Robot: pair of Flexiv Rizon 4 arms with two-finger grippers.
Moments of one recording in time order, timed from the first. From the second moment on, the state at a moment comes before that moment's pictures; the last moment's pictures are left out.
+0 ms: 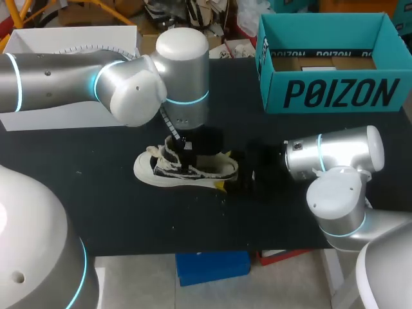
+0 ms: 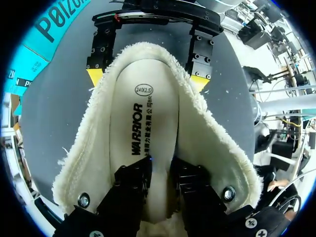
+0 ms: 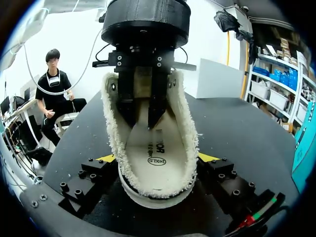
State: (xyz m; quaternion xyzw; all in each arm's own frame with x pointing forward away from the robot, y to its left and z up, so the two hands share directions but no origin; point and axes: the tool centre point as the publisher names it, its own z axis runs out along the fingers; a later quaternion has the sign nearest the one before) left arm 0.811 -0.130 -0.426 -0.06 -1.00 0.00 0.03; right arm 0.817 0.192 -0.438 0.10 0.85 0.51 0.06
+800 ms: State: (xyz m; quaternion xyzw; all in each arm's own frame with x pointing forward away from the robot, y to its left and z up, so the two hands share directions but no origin) left arm 0.837 -0.125 -0.419 0.00 -0.97 -0.02 -0.23; right arm 0.820 0.192 -0.438 0.10 0.85 0.51 0.06
